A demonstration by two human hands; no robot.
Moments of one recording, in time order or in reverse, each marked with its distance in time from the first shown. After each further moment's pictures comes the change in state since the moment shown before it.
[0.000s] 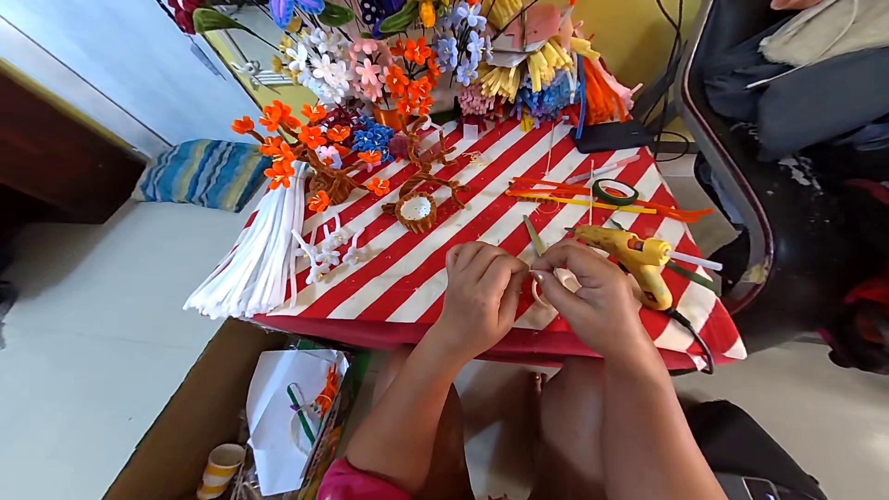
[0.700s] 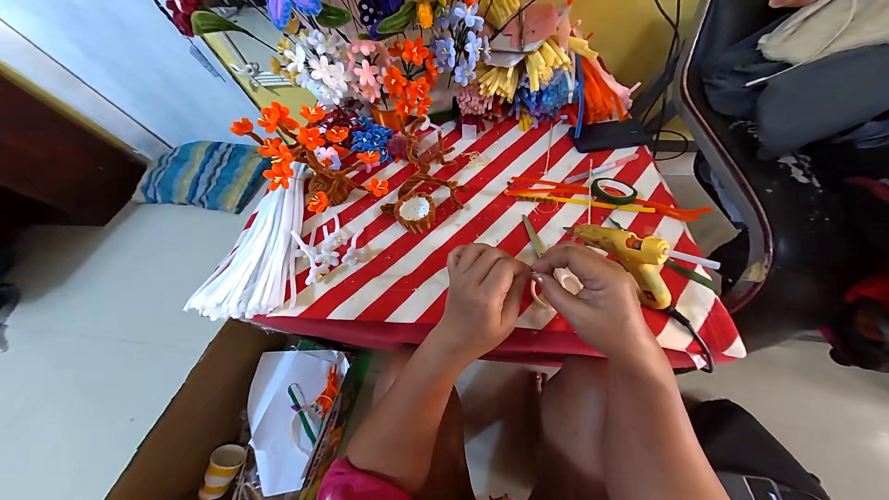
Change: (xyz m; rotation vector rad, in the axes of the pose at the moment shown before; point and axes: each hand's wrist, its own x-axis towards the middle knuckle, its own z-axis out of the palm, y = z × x) left_hand -0.001 0.002 0.004 0.003 0.010 0.005; right_hand -0.001 0.001 -0.004 -0.006 -0.004 -0.031
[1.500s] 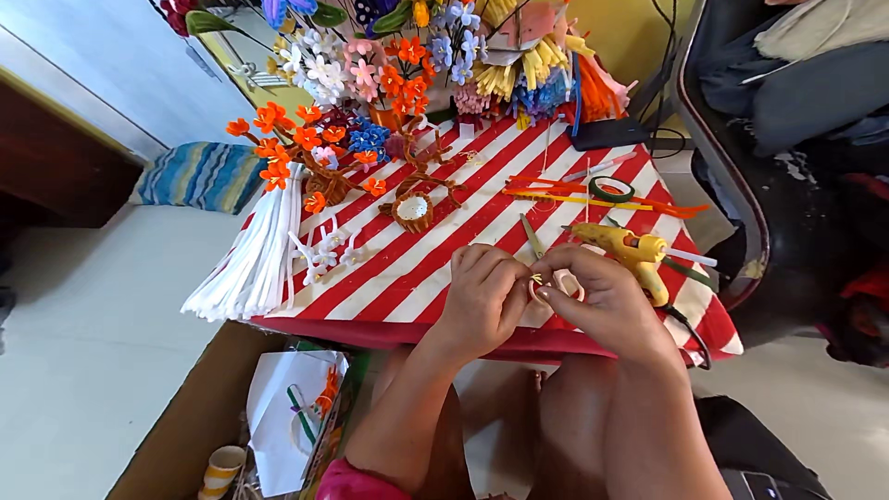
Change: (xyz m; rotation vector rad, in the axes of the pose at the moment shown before) left_hand 0.000 0.001 -0.004 -0.085 -0.081 0.007; right_hand -0.003 0.004 -0.013 0.196 -0.144 0.044
